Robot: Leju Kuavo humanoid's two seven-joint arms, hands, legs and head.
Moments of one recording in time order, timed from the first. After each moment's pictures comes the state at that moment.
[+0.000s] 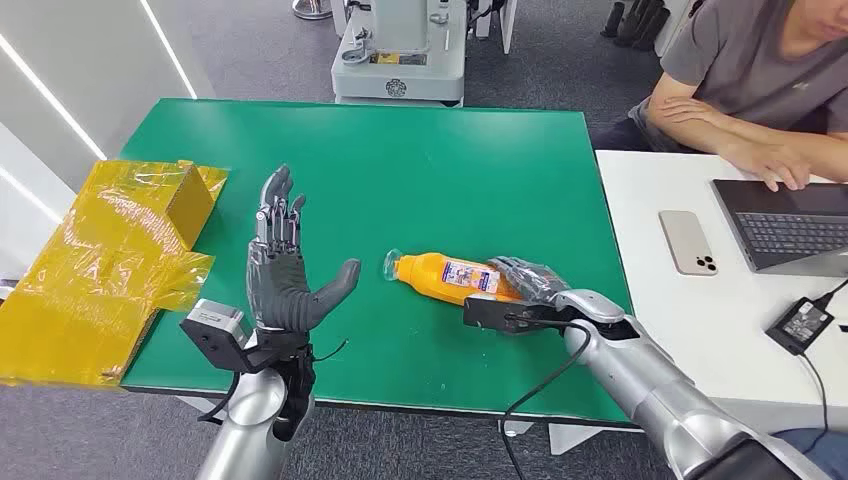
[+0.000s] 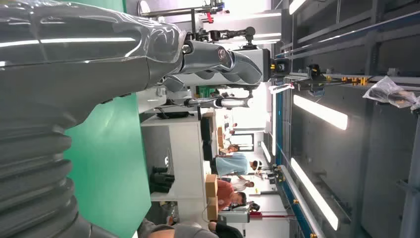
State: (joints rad) left arm -0.21 -0.23 -0.35 -1.41 -0.04 0.15 -0.58; right arm -0.73 -0.21 0.82 -0.62 0.62 0.22 -0.14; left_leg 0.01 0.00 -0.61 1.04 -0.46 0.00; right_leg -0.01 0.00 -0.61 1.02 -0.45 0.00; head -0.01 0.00
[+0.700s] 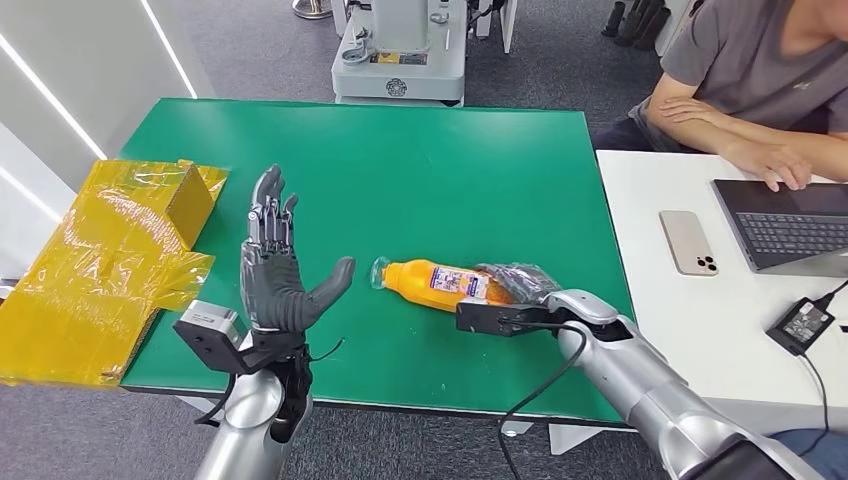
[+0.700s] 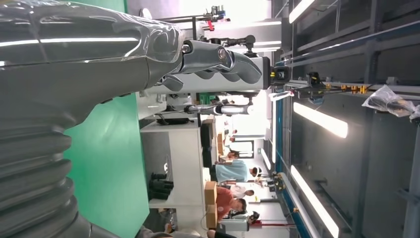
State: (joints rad) left arm -0.20 -0.23 -0.35 -1.43 -0.04 0.18 -0.57; right arm -0.73 -0.19 0.82 -0.63 0.63 0.18 -0.19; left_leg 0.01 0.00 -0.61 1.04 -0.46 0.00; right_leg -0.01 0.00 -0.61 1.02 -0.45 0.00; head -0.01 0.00
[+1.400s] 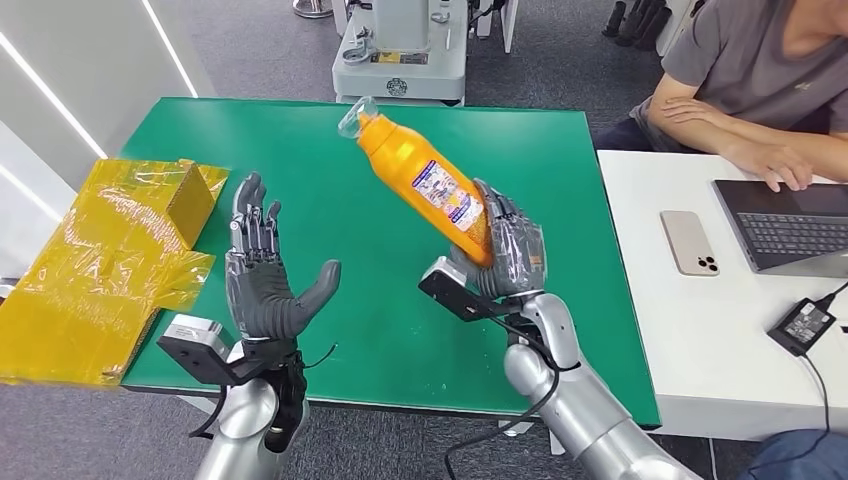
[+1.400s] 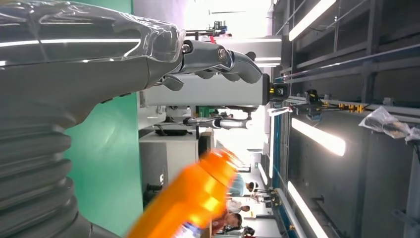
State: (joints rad) left arm -0.16 -0.22 -0.35 -1.47 -0.01 0.23 -0.58; right arm -0.54 0.00 0.62 -0.92 0.77 -0.59 -0.13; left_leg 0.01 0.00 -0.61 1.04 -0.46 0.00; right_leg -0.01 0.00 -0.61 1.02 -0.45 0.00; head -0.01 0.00
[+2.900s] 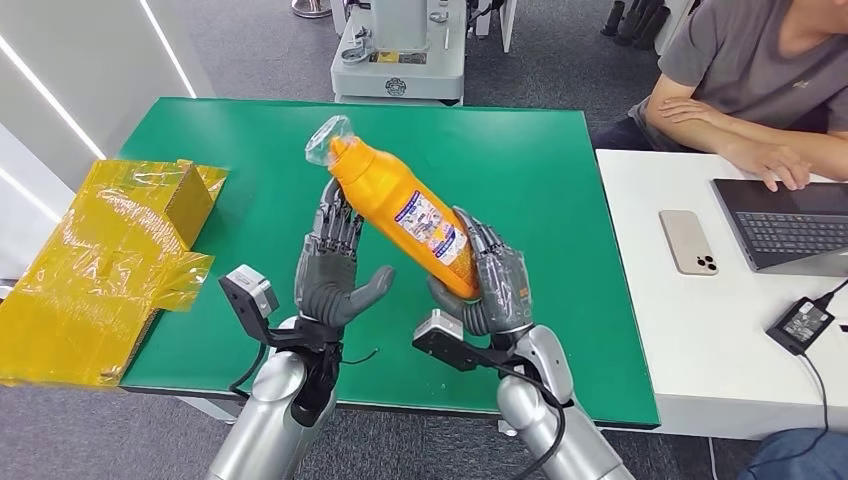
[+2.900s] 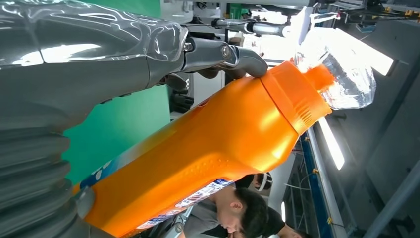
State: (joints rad) left arm -0.29 -0.25 -0.38 -1.22 0.17 -0.11 -0.53; right arm -0.38 0.05 0.53 -1.05 0.78 -0.43 -0.39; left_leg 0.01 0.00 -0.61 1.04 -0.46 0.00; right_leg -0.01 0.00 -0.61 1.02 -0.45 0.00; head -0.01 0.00
